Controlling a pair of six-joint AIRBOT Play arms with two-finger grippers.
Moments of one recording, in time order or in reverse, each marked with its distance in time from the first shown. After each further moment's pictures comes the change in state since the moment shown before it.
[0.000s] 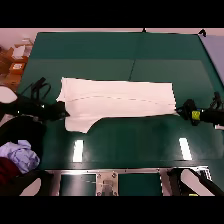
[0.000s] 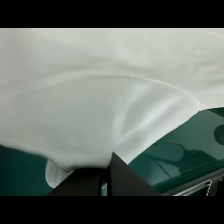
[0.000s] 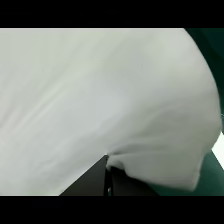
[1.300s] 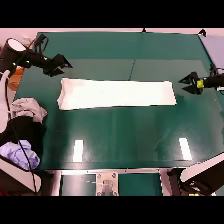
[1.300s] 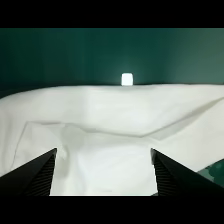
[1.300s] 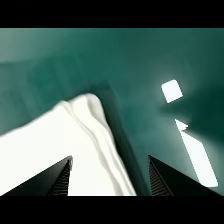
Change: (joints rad) left arm 0.099 -0.786 0.917 -0.092 0.010 0.144; right arm -0.016 -0.904 1.012 -0.084 0.255 -0.051
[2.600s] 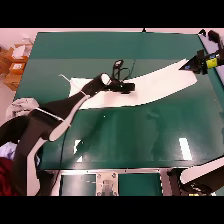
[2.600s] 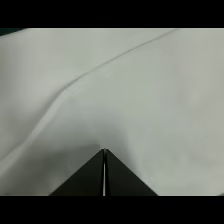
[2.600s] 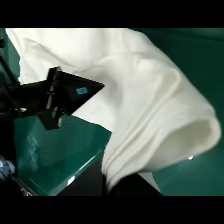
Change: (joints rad) left arm -0.705 -0.307 0.058 -0.161 0.613 0.056; right arm 0.134 0.146 0.334 0.109 0.532 -0.024
